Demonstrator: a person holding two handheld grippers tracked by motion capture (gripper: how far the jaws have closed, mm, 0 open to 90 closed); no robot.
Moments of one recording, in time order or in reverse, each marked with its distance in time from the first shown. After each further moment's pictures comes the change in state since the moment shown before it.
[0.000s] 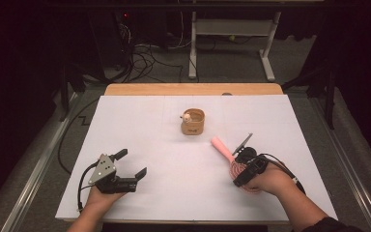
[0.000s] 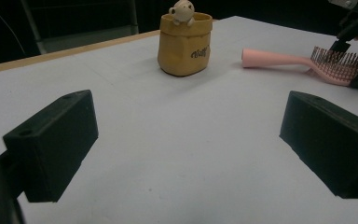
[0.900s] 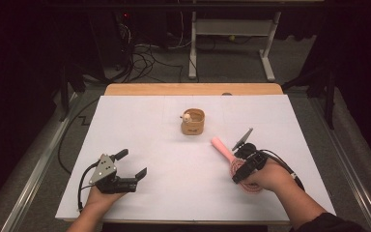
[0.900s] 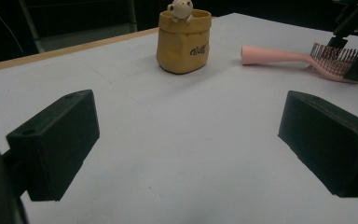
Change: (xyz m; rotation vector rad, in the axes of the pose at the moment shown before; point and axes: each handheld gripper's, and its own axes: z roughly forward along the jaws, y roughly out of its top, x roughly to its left) left arm 0.000 -0.001 0.001 0.007 -0.004 0.007; right arm -0.007 0.010 -0.002 0.043 0.048 0.068
